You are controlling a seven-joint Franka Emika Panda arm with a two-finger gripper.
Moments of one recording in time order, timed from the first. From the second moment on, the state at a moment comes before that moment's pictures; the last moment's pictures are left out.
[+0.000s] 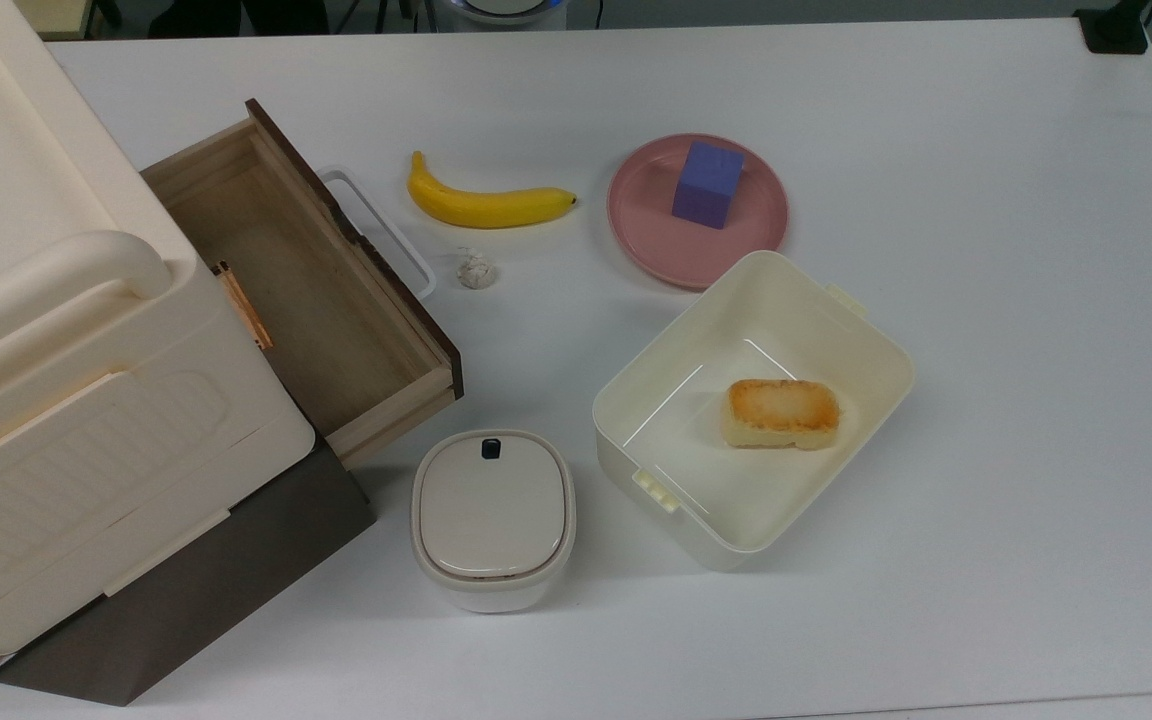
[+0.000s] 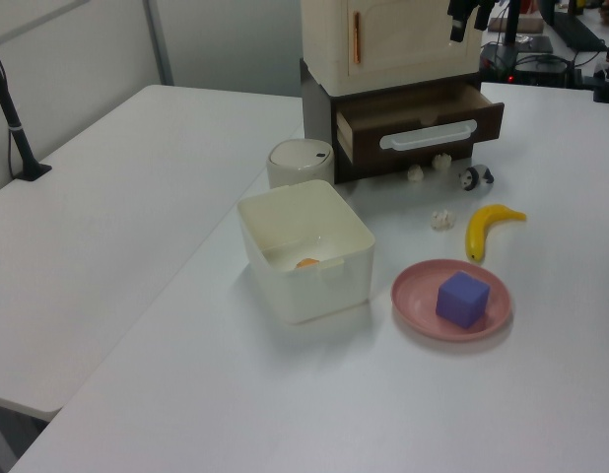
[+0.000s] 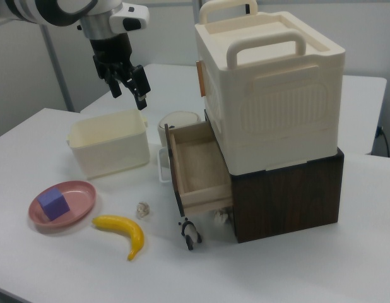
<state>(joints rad) -0.04 -0.05 -0.09 -1.58 0.03 1.67 0.13</state>
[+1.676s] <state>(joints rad) -0.02 -0.05 -0.06 -1.60 0.03 1.60 0.13</state>
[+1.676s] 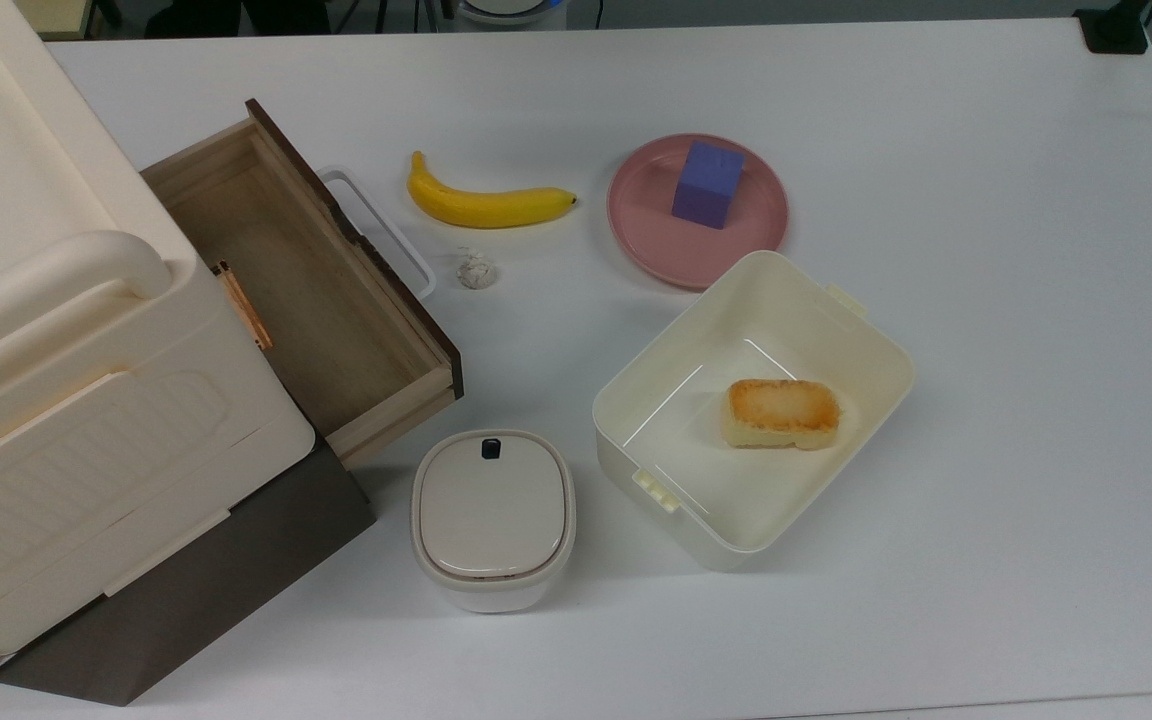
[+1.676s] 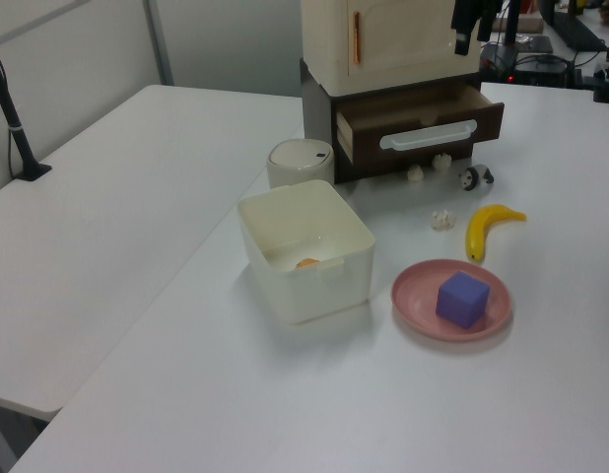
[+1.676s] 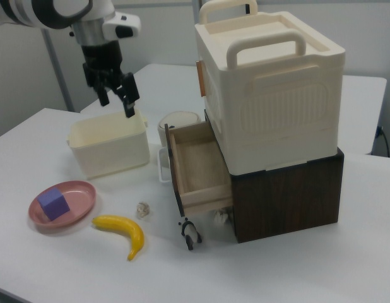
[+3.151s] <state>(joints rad) -0.02 0.11 0.24 -1.91 -0.60 1.56 0.05</state>
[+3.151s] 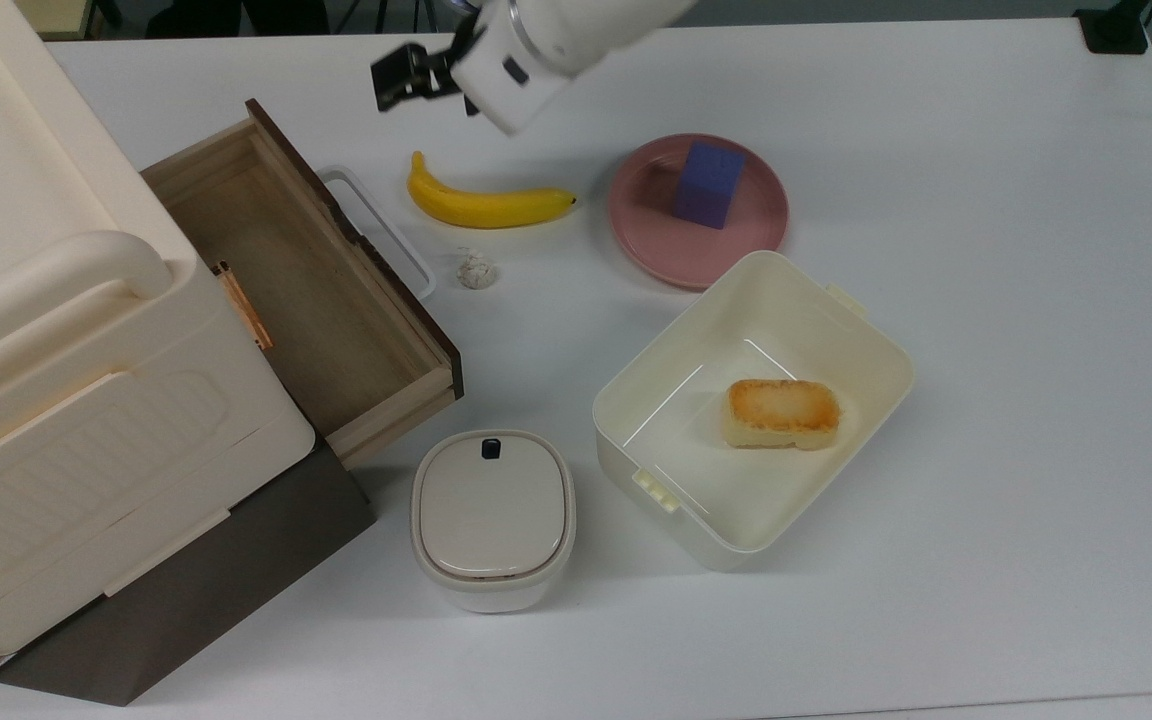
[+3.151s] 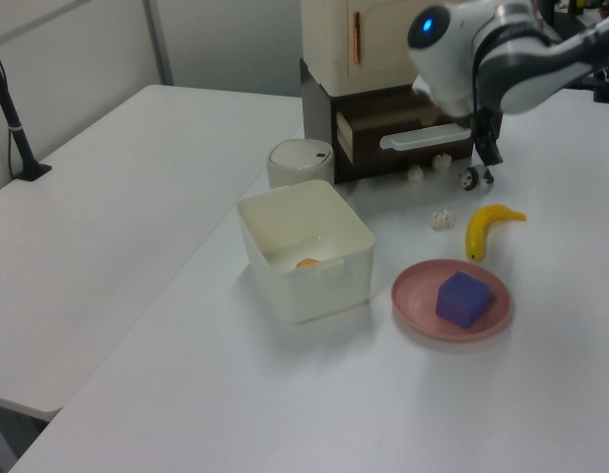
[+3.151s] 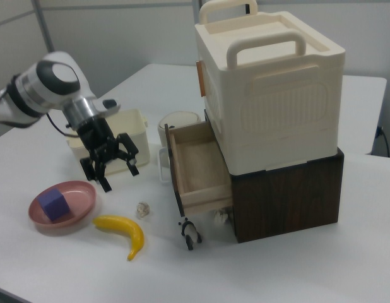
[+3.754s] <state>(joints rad) 0.03 0.30 0.26 -1.92 -0.89 1.59 0.40</state>
